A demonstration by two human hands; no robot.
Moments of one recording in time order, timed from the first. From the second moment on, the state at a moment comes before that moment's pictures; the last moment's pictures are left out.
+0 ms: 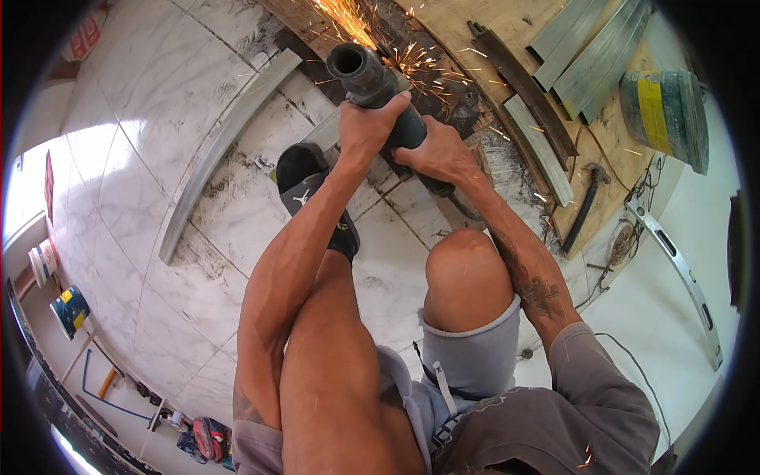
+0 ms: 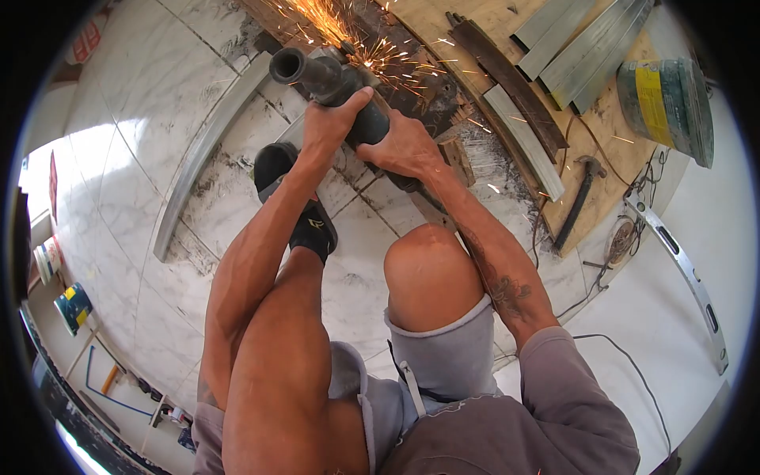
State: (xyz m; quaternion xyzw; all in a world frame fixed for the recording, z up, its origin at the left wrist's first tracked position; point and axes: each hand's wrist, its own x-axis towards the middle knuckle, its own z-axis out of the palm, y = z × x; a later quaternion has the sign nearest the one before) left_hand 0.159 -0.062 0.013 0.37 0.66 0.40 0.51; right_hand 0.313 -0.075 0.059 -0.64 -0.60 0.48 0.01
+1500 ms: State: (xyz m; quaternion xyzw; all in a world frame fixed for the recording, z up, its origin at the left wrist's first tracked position) left_hand 0.165 -0.069 0.008 0.38 0.65 0.41 0.51; right_hand 0.317 -0.078 0.073 -0.63 -0.59 0.50 -0.01
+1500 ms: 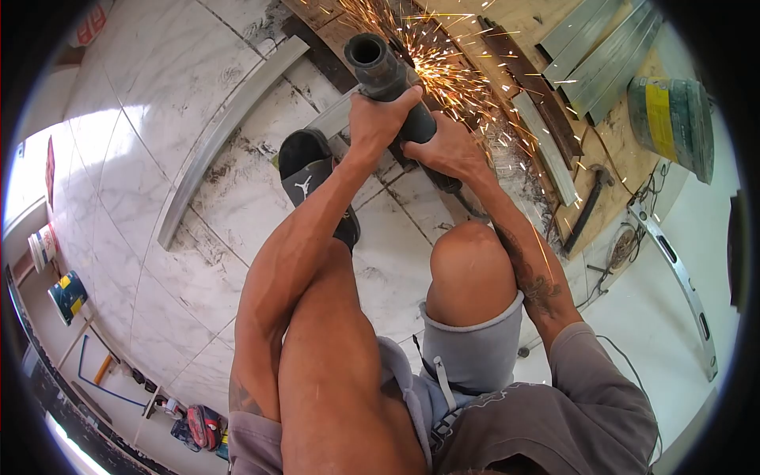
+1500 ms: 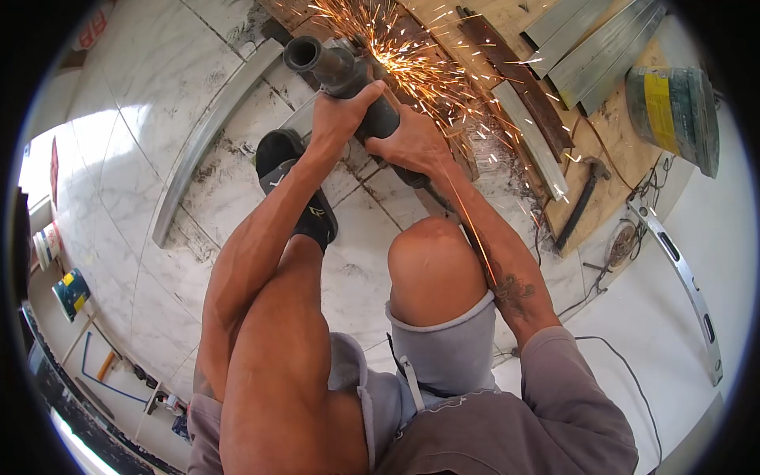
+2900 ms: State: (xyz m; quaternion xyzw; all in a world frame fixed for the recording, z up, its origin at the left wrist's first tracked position) left_hand 0.174 -0.079 -0.020 0.36 0.69 0.40 0.49; right_hand 0.326 -0.092 0.061 -0.64 -0.60 0.48 0.00
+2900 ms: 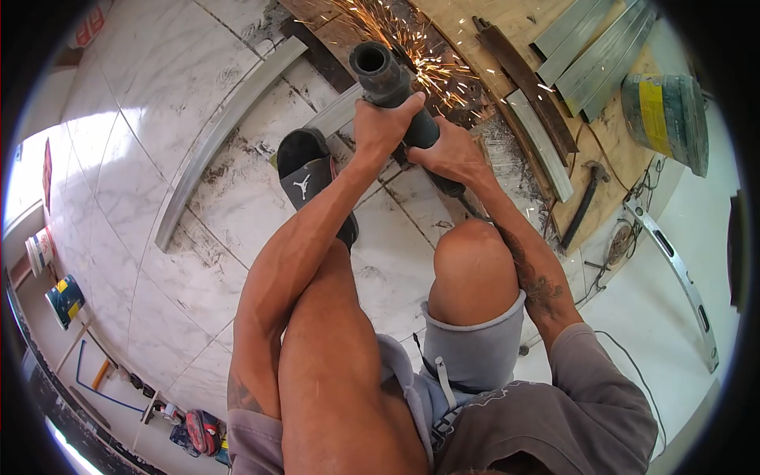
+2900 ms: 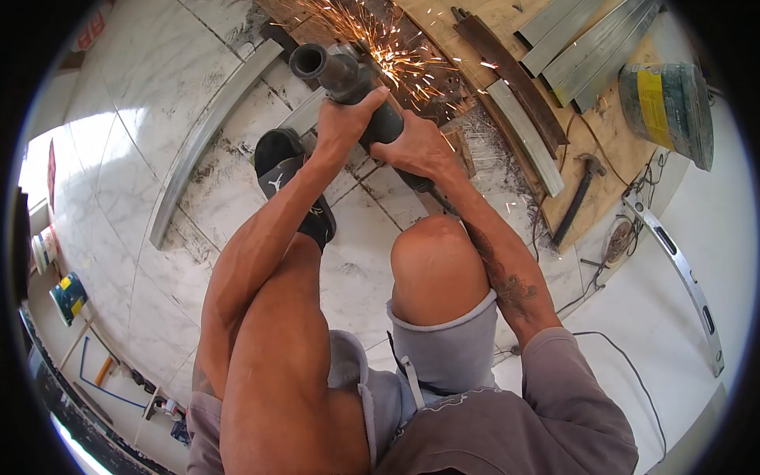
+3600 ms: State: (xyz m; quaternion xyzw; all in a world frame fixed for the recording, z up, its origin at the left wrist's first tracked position) left_hand 0.181 -0.087 -0.011 0.35 0.67 0.42 0.50; right_hand 0.332 -0.093 0.066 -0.64 -0.61 0.47 -0.03
